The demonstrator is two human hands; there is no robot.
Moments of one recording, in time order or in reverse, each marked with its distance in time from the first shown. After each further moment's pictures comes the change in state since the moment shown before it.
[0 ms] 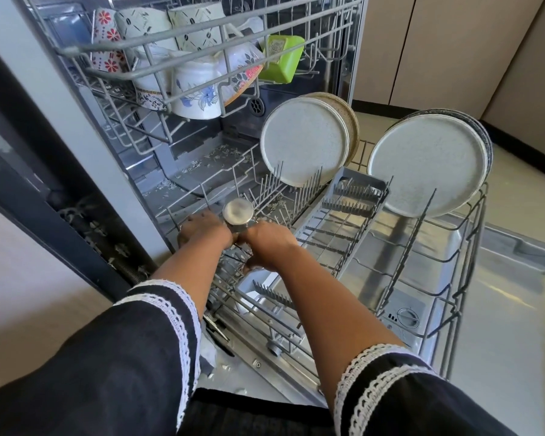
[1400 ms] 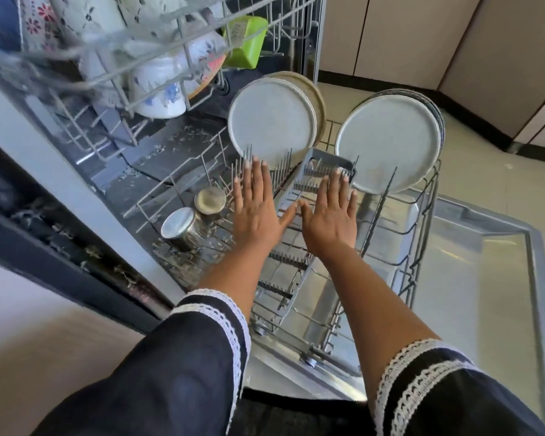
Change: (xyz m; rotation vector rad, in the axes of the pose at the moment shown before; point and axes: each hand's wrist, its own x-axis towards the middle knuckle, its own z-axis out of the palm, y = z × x) left_hand -0.074 0.081 0.015 -0.244 0.591 0.679; right_hand -0.079 0.086 0.002 0.001 0.316 0.748
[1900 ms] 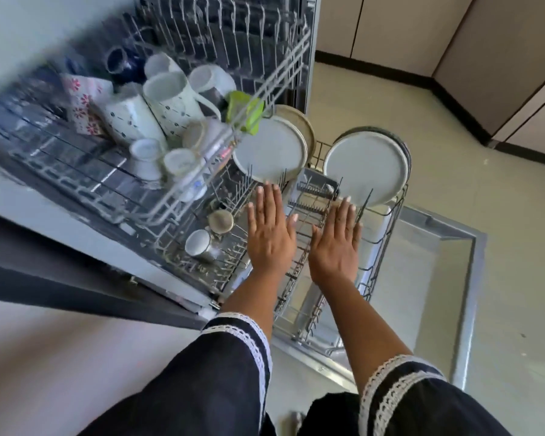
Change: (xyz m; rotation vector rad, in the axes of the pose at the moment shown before) left_hand 0.003 0.041 -0.125 -0.113 -0.071 -0.061; right_hand -0.041 -0.006 -0.122 0.085 -0.080 0.140
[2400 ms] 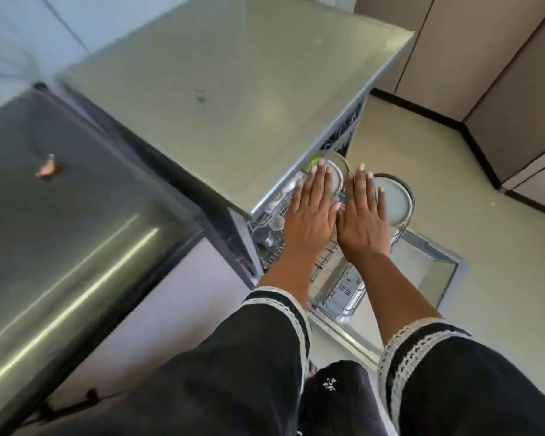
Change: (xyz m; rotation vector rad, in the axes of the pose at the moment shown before) left_hand -0.004 0.030 -0.336 0.039 0.077 0.050; right_hand -0.060 -0.105 -0.298 -0.200 0.077 -0.387
